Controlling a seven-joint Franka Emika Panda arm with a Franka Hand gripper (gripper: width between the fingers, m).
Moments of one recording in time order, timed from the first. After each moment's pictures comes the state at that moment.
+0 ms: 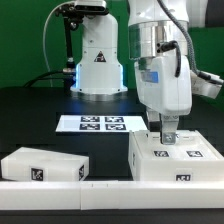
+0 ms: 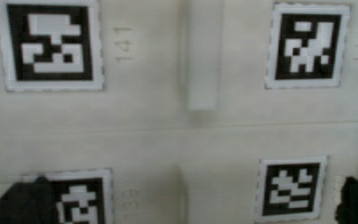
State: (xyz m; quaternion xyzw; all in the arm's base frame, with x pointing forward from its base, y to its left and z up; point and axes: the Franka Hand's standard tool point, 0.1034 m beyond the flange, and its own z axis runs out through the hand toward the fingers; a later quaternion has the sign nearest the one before) arm 0.590 0.060 0.065 -0.70 0.70 -0.04 0.08
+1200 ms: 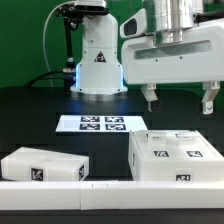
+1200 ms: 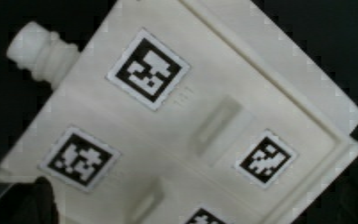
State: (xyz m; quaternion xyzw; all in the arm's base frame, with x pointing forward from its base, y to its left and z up) arm 0.571 0.089 0.103 -0.94 0.33 -0.08 0.07
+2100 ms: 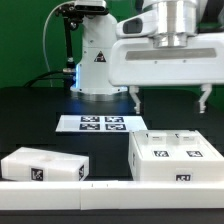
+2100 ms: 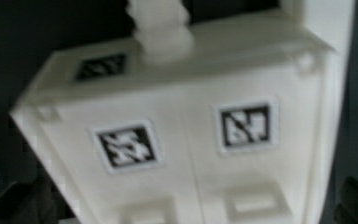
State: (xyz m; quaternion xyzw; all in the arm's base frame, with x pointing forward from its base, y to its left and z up) arm 0.522 0.077 0.082 -0.98 0.08 -0.18 0.00
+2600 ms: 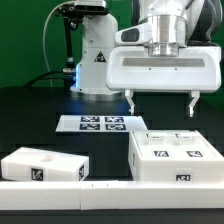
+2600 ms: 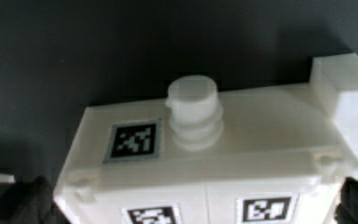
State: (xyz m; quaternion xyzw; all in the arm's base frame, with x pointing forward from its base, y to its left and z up) arm 0.507 0.080 0.070 -0.98 0.06 -0.21 -0.01
